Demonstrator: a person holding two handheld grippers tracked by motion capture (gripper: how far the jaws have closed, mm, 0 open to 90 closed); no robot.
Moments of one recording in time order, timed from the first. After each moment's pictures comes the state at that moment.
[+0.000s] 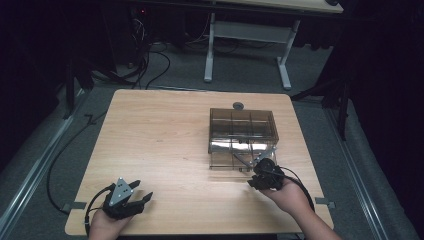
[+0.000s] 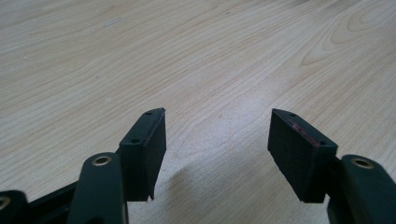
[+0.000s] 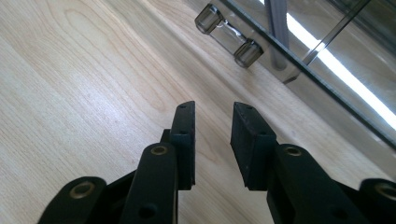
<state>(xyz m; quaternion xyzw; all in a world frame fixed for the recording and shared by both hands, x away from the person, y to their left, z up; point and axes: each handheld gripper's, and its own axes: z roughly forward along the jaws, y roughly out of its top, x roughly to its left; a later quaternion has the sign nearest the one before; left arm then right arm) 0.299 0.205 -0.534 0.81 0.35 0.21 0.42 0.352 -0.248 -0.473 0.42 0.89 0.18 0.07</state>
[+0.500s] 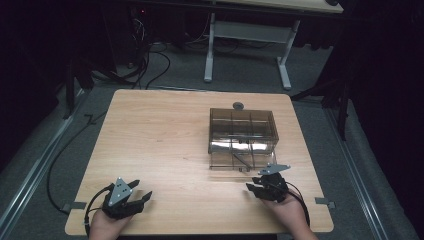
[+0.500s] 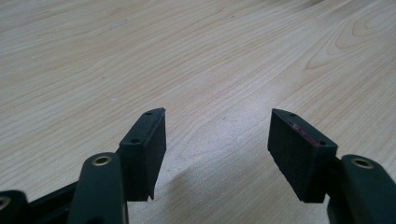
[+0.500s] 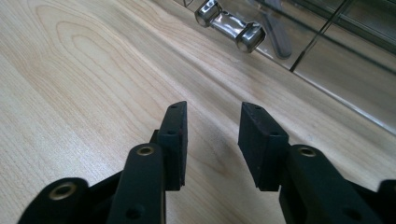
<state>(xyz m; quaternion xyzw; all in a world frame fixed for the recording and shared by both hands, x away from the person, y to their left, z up) 0.299 0.206 -0.534 0.81 0.35 0.21 0.43 0.324 -0.266 -0.506 0.42 0.84 0.31 0.13</state>
